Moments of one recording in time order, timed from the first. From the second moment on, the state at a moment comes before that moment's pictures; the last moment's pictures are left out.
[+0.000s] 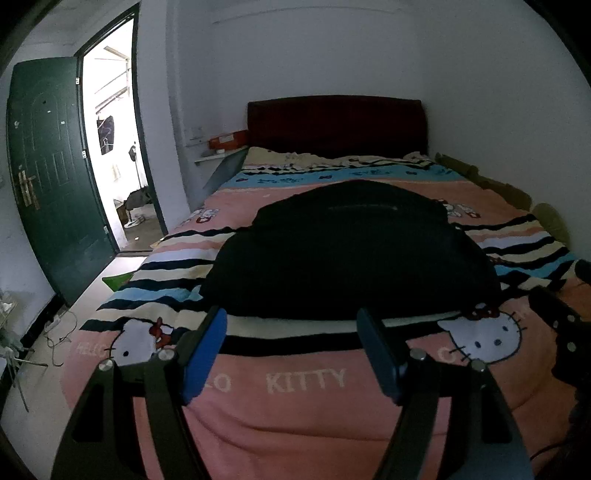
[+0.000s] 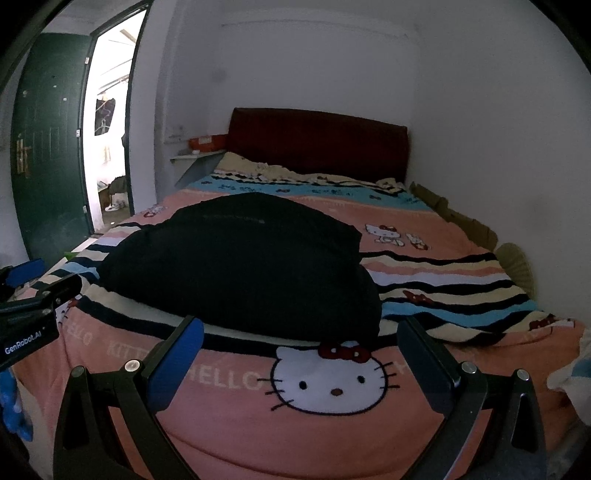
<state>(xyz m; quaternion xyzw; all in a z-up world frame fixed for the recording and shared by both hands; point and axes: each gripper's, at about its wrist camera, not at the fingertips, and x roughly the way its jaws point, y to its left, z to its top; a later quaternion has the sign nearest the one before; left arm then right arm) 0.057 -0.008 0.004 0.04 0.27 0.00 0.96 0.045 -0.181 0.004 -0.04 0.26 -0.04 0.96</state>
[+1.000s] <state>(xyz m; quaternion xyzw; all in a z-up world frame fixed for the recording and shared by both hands) 0.056 -0.013 -0.001 0.05 0.27 0.00 0.96 0.044 -0.181 -0.001 -0.03 0.26 -0.04 0.96</state>
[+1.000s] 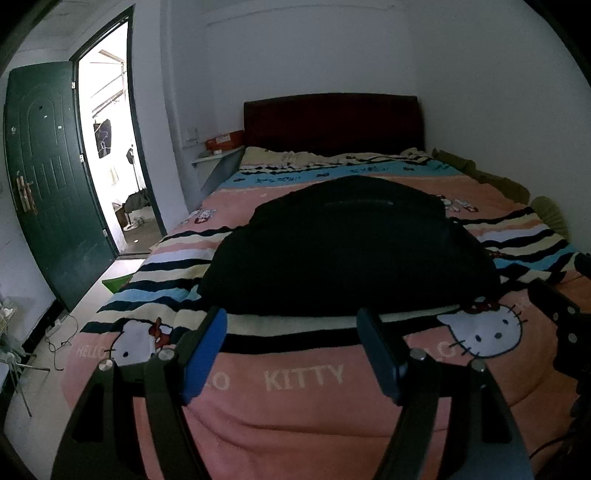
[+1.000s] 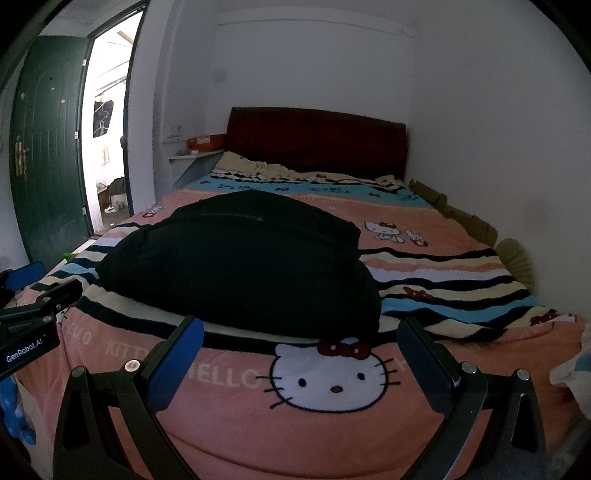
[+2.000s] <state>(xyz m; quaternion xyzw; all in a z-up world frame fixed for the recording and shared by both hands) 0.053 -0.008 -0.004 0.05 0.27 0.00 0.96 0.045 -0.182 -0.009 -0.03 0.27 -0.05 0.96</state>
